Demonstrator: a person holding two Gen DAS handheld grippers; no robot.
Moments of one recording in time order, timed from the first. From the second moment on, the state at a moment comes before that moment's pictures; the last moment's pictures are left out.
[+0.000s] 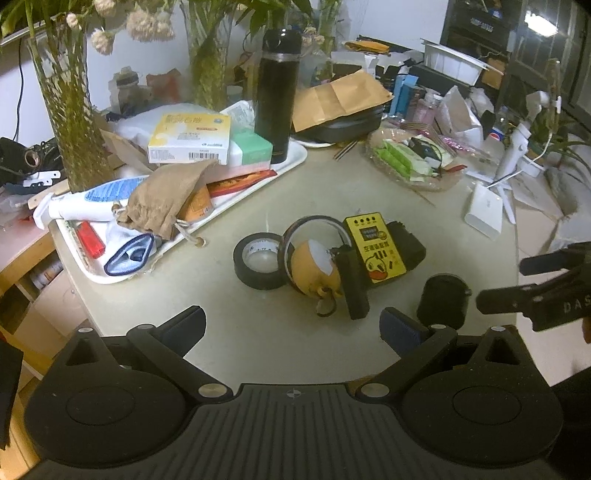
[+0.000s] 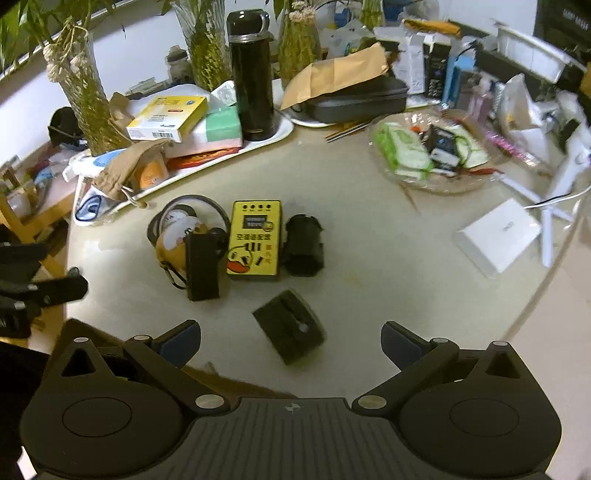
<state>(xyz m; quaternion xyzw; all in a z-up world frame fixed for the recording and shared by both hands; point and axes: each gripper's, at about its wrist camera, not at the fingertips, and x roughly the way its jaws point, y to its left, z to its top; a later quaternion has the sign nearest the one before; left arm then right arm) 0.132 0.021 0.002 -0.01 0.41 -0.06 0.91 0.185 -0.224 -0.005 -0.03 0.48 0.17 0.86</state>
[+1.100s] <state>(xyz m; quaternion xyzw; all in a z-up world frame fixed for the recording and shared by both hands) 0.146 0.018 -0.014 -0.01 0.42 -0.06 0.91 0.221 -0.202 -0.062 -0.14 0.48 0.21 0.84</state>
